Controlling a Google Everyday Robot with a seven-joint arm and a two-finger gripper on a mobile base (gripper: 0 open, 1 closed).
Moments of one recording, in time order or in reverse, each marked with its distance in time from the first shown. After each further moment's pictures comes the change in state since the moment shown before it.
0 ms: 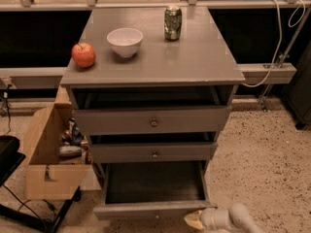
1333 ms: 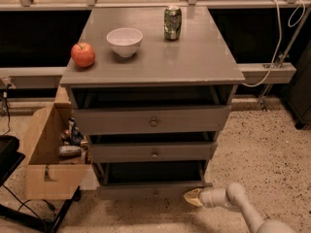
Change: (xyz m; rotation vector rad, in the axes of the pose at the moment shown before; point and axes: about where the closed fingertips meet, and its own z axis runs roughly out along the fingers) arm -0.051 -0.083 0.007 0.032 -0.031 -0.045
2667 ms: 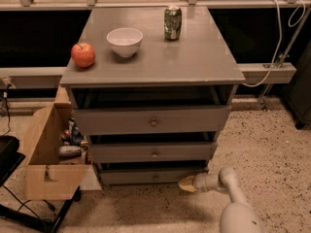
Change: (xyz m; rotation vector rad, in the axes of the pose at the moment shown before) arm -0.041 -0.047 0.030 -0.068 -0.023 -0.031
